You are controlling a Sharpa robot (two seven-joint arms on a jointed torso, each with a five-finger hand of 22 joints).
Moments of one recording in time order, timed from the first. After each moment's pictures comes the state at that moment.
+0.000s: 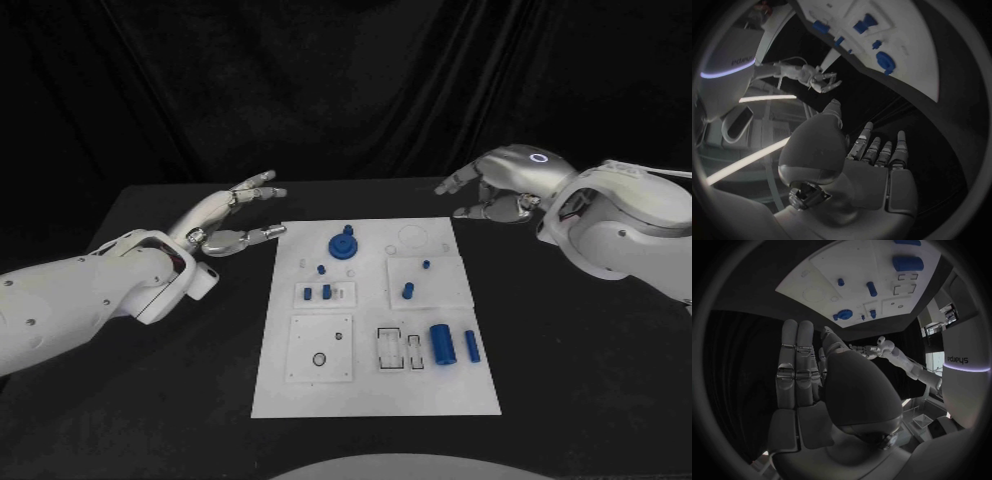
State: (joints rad) left arm 1.25 -0.97 -0.21 1.40 -0.66 -0.36 0.62; left_hand 1.21 -0.02 -0.07 0.29 0.19 0.48 0.07 0.05 0.10 0.06 0.03 0.10 0.06 0.01 0.11 0.01 0.02 0.13 0.08 0.18 0.05 0.72; right arm 1.48 -0.99 -0.21 1.66 -1.68 -0.32 -0.05; right_hand 1.60 -0.06 0.11 0.14 0.18 0.86 0.02 0.08 0.07 0.94 0.07 0.09 0.14 1.39 -0.03 0.49 0.45 0.17 1.37 0.07 0.09 1.12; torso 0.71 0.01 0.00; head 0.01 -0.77
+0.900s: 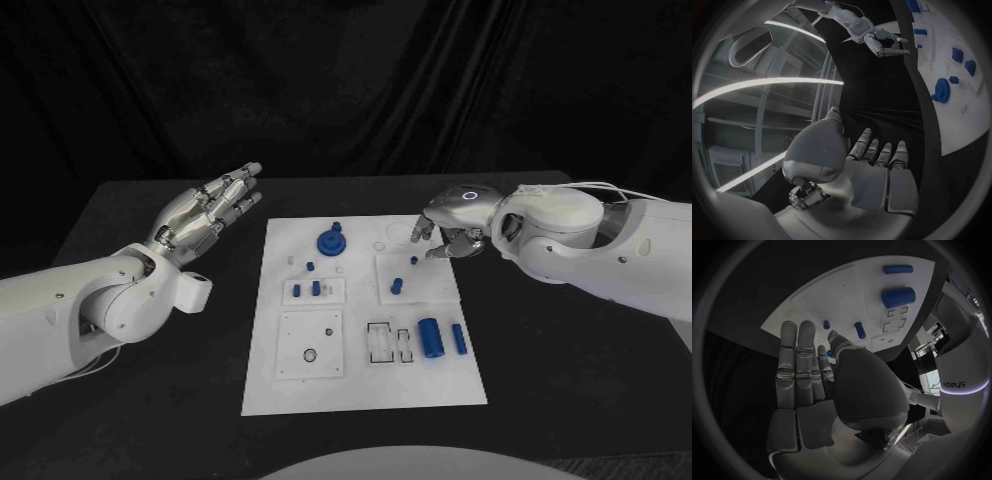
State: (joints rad) left arm 1.25 -1.01 -0.21 1.52 -0.17 -0.05 0.67; left_hand 1.15 0.09 -0.18 0.29 0.19 0.34 0.02 0.04 0.04 0.01 -0.01 0.13 0.02 0.00 0.11 0.00 0.00 0.15 0.00 0.19 0.01 0.07; right arm 1.38 -0.91 -0.21 1.60 -1.80 -0.10 -0.06; right_hand 1.43 -0.13 0.25 0.20 0.08 0.92 0.06 0.07 0.07 1.04 0.08 0.12 0.08 1.44 -0.02 0.55 0.47 0.17 1.40 0.08 0.16 1.23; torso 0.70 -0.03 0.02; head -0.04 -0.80
